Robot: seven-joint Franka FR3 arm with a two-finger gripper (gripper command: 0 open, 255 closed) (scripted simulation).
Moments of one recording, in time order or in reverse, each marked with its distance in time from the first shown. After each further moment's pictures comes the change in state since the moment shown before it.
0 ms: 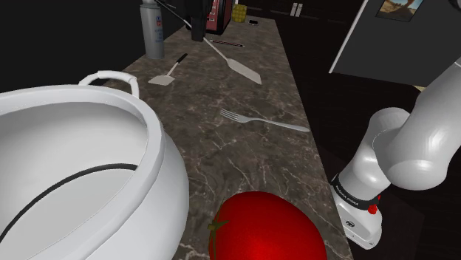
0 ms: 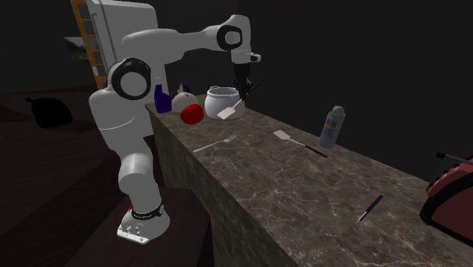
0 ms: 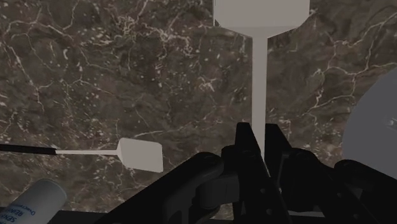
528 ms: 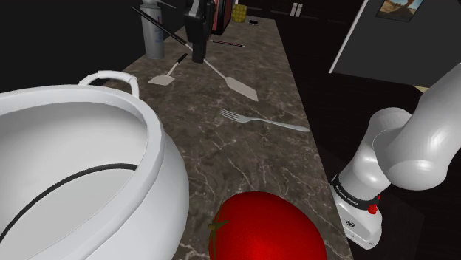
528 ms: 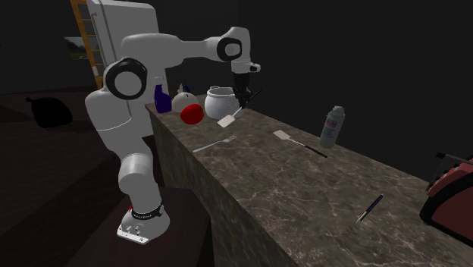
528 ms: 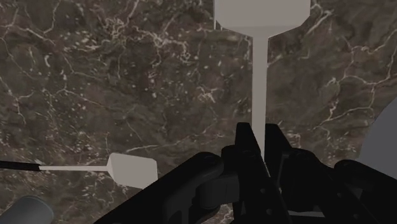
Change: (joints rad) arm 0.000 -0.041 -0.004 -0.153 0.010 0.114 -0.009
